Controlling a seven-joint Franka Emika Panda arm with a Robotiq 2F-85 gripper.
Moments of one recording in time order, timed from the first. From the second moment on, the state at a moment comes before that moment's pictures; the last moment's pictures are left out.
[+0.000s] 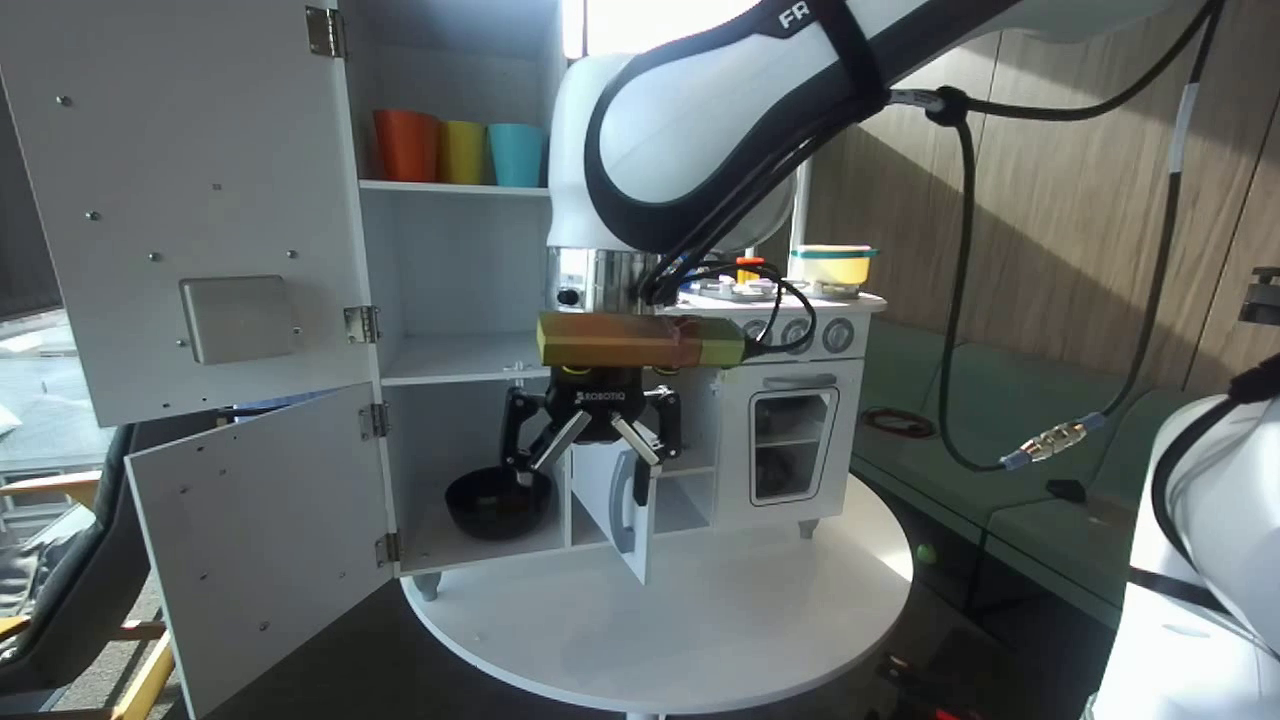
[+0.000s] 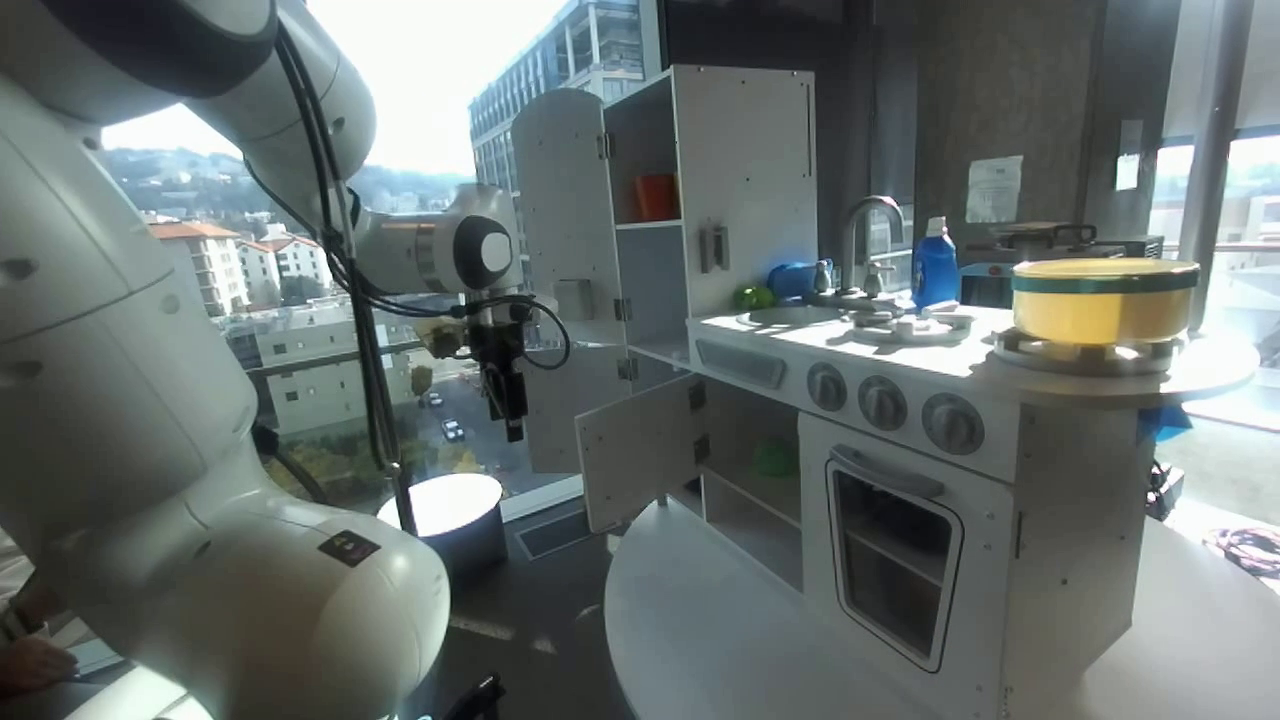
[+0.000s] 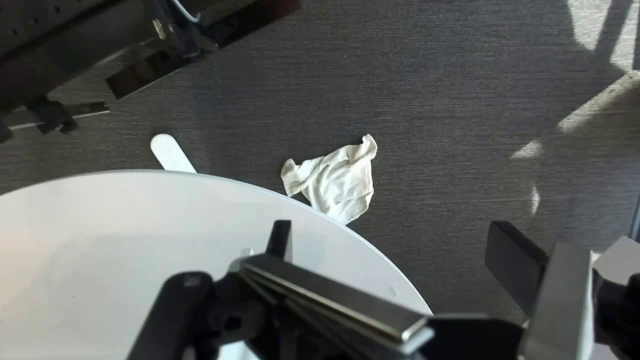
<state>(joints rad) 0.23 -0.29 0.31 -2.43 0.14 2.19 0.85</state>
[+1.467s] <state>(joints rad) 0.01 -0.16 0.17 -2.43 -0.45 2.54 1.00</state>
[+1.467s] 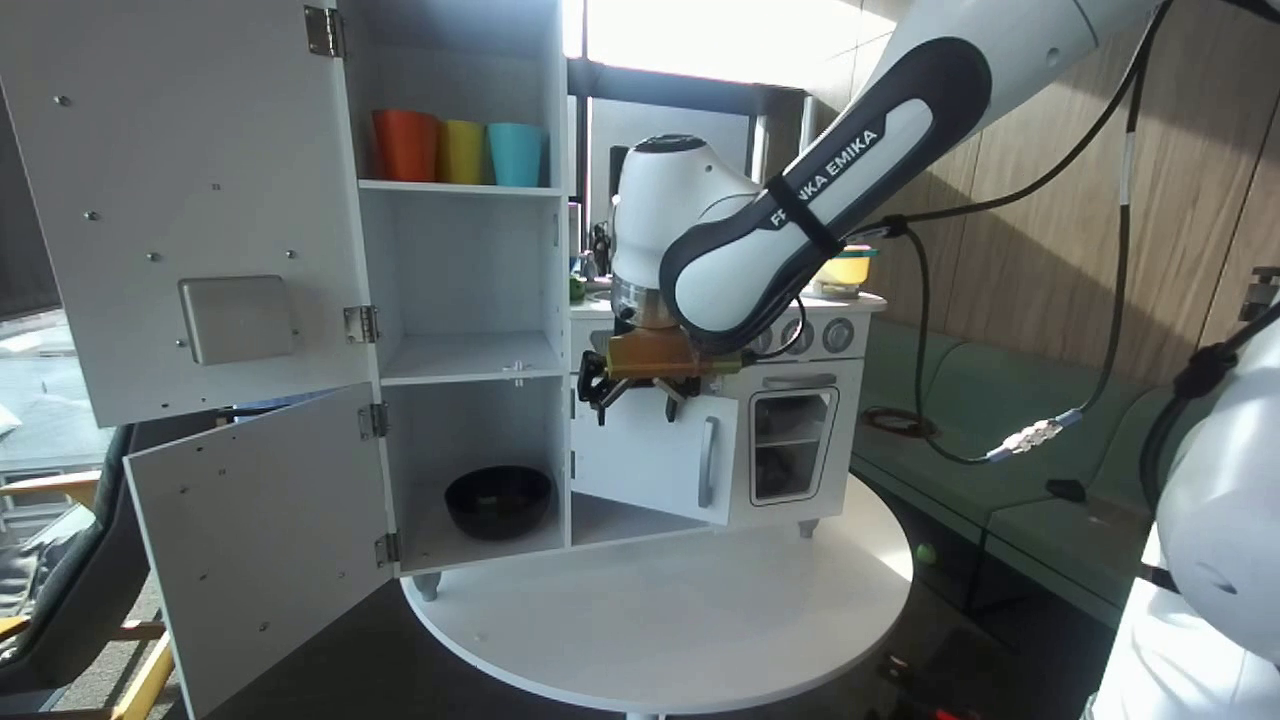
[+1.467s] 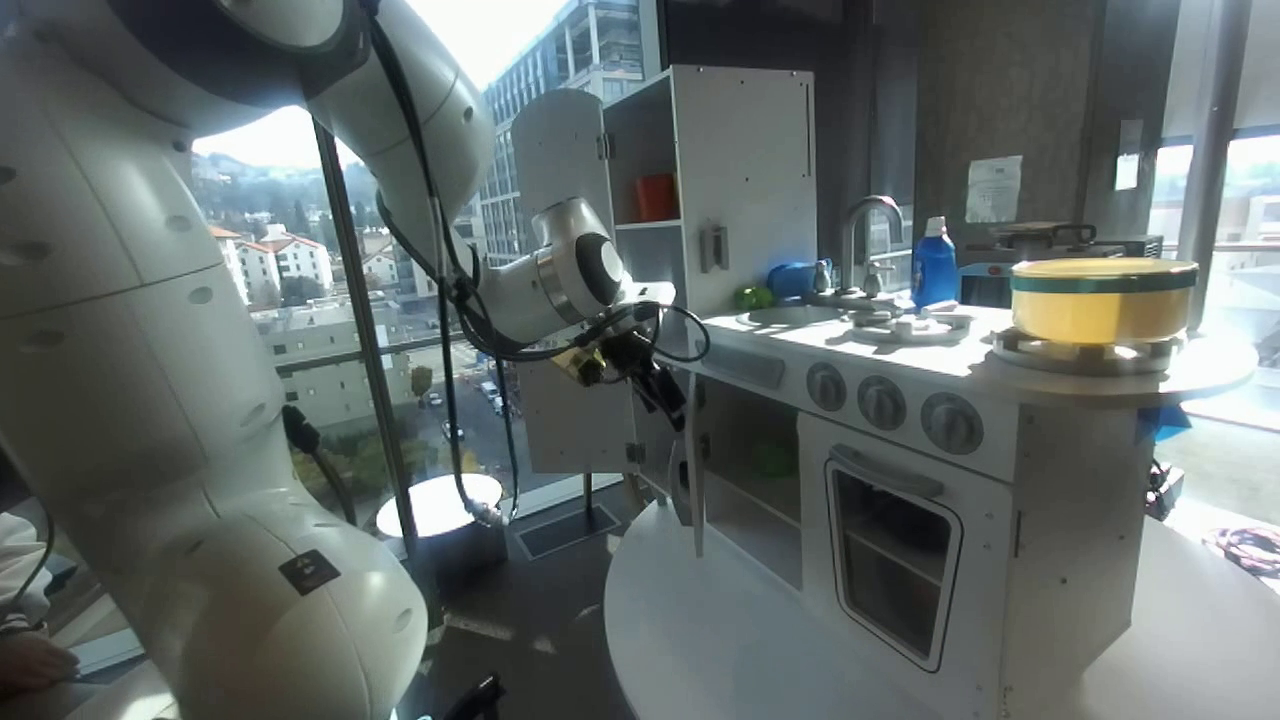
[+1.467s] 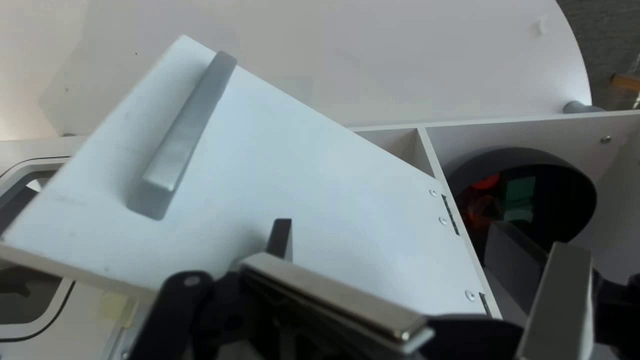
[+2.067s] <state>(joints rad) -0.19 -0.17 0.16 -2.52 -1.02 2.78 1.50</state>
